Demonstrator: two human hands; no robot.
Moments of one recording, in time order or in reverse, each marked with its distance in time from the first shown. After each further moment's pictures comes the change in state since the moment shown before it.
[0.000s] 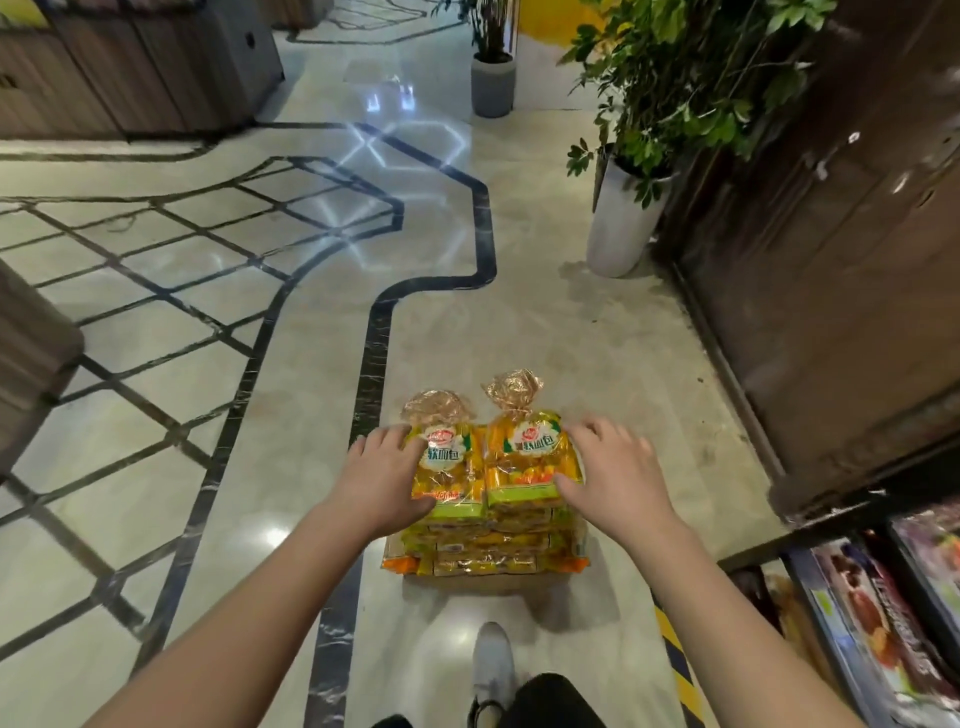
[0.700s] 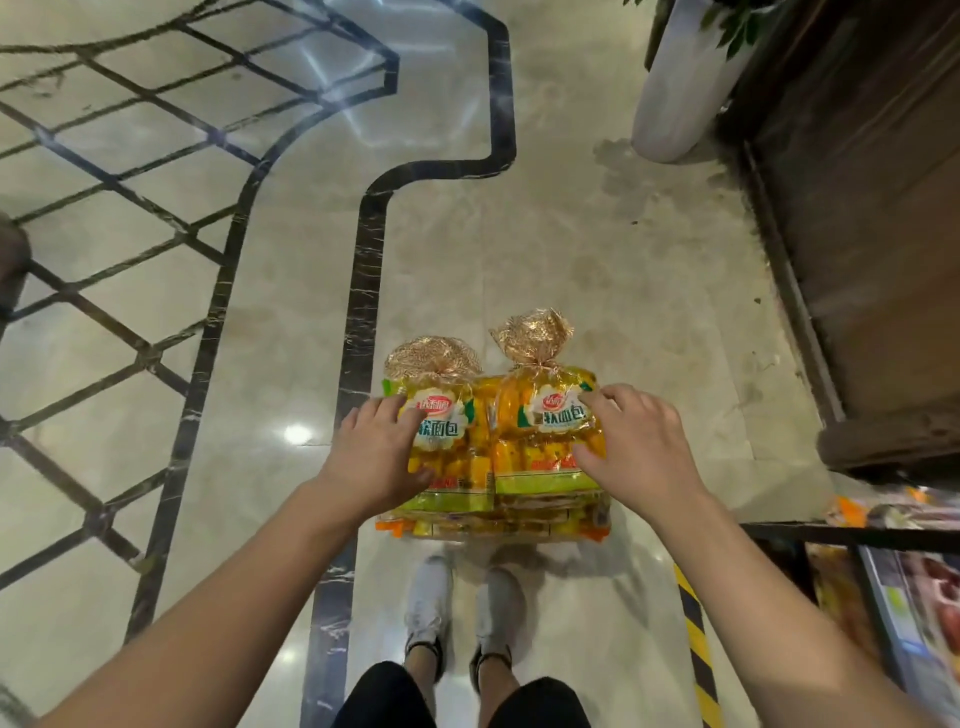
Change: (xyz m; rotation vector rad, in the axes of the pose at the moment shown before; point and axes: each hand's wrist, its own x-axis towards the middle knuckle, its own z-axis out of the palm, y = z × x) left_hand 0.144 -0.028 0.090 -0.030 -0.162 -0.038; right_hand 0.134 0.046 0.113 0.002 -0.166 -0.011
